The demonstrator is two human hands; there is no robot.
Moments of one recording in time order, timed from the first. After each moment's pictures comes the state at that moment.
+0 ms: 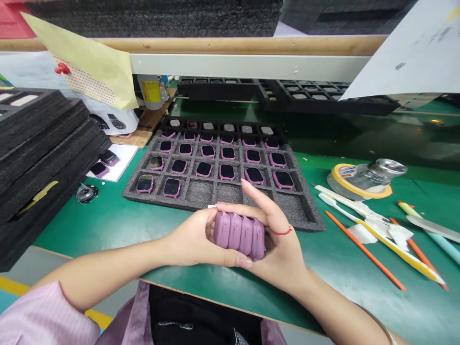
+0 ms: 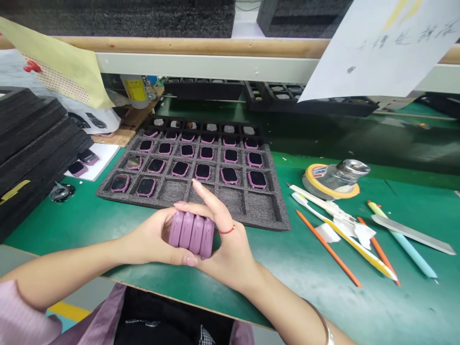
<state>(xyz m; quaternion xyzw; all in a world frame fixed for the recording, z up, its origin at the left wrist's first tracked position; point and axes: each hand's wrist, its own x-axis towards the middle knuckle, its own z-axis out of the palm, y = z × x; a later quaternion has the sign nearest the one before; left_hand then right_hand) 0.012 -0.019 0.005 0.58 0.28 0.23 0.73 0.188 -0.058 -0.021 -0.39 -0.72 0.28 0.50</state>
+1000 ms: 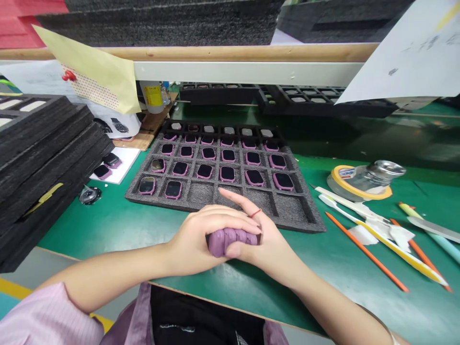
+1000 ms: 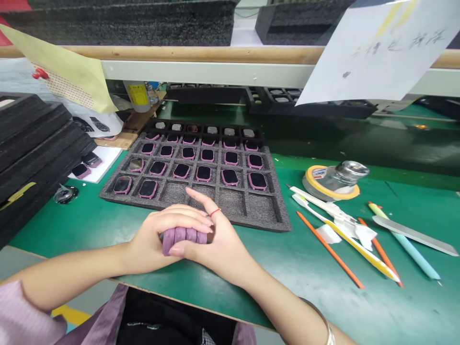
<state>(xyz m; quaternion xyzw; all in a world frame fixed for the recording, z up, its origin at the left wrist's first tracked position) 0.010 -0.021 -0.009 0.79 0.19 0.41 0.42 0.183 -0.049 -0.012 -0.40 -0.53 0.61 0.43</state>
